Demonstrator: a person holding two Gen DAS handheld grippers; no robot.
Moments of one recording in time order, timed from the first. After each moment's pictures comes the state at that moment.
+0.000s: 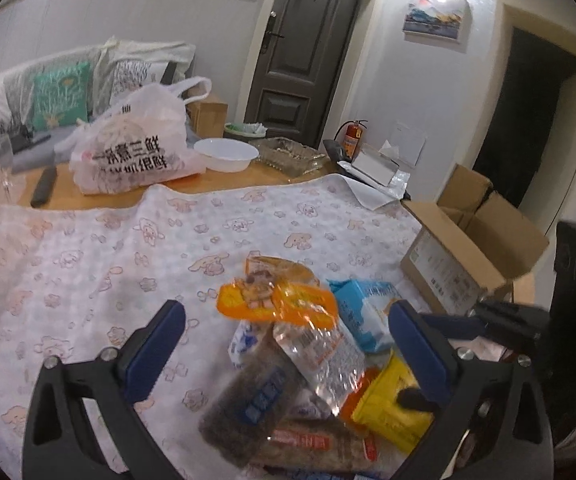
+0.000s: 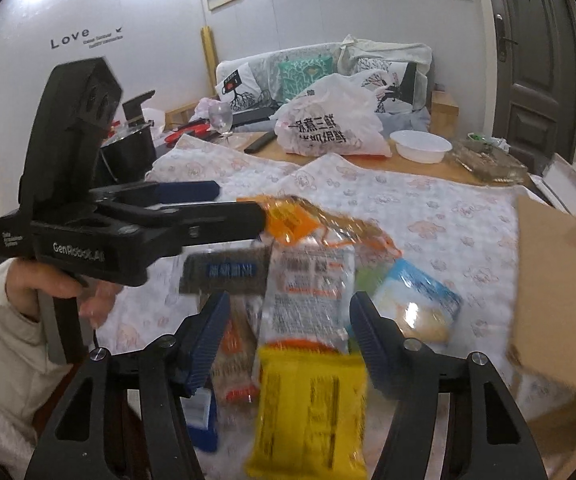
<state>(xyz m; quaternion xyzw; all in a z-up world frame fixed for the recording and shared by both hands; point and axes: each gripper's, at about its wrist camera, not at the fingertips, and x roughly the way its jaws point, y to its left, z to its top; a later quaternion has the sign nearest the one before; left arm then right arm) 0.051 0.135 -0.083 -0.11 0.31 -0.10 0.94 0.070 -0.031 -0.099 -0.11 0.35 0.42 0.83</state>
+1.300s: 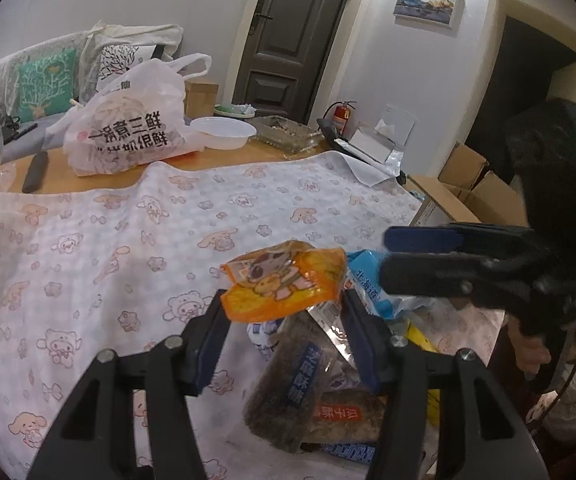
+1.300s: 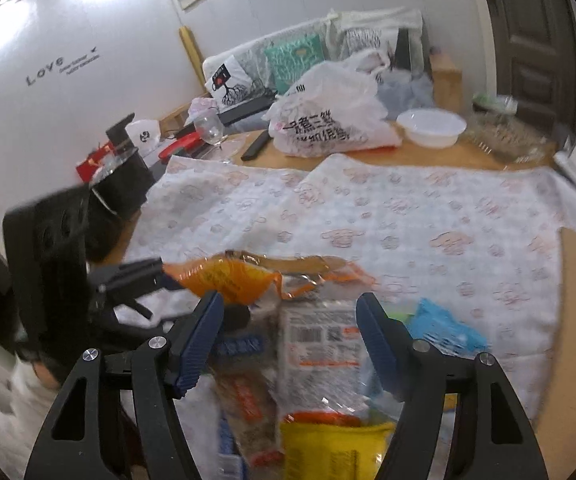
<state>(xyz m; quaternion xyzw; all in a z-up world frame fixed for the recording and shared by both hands) 0.045 0.159 -0.099 -0.10 0.33 -0.13 0.93 0.133 0.008 -0.081 -0.04 0.42 0.42 0.80</state>
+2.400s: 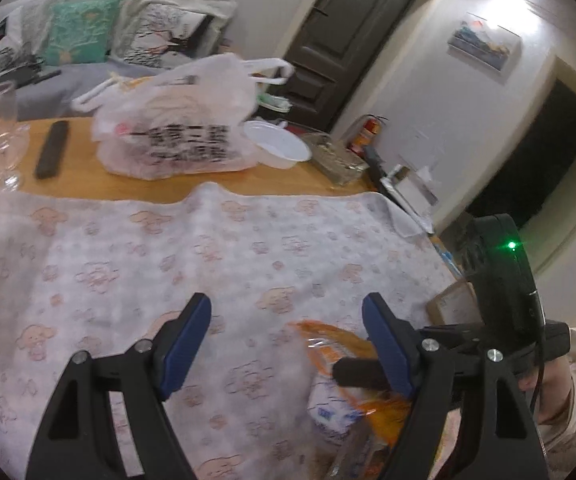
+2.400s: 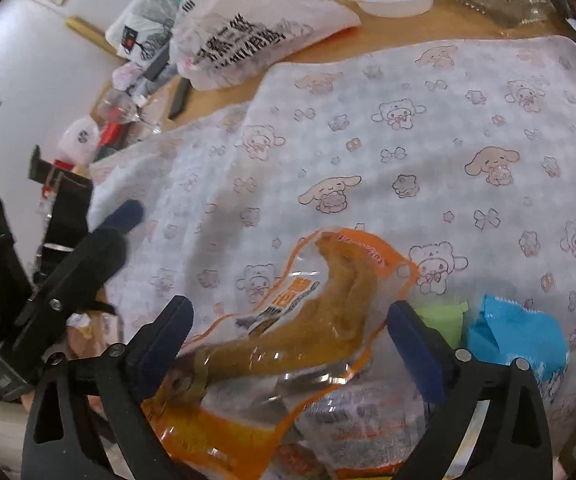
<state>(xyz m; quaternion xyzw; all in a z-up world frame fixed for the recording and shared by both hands) 0.121 0.250 -0.076 -0.21 0.37 -0.09 0.90 0.224 0.075 -0.140 0.02 0.63 0.30 0.71</state>
